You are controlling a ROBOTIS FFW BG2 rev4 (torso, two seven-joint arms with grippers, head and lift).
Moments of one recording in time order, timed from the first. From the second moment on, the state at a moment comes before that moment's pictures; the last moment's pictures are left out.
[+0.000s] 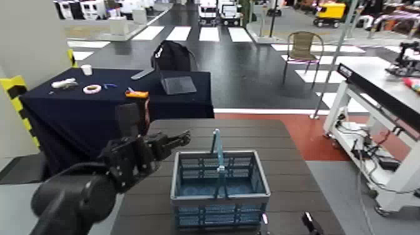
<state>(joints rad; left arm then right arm) -0.32 0.21 -0.18 -1.58 0.59 0.53 -0.17 0.41 -0.10 0.21 -1.71 -0.07 -0.40 -0.13</state>
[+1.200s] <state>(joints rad) 0.29 0.18 -0.11 -1.79 0.21 -0.16 0.11 0.42 -0.09 0.20 -1.72 -0.05 -0.38 -0.15</state>
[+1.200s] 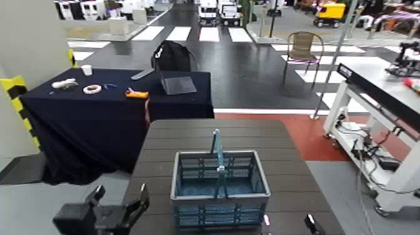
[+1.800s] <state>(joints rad) 0.43 0.16 -0.10 -1.80 0.14 -0.29 0.14 0.43 -0.09 0.20 -1.73 -0.04 -0.39 -0.16</state>
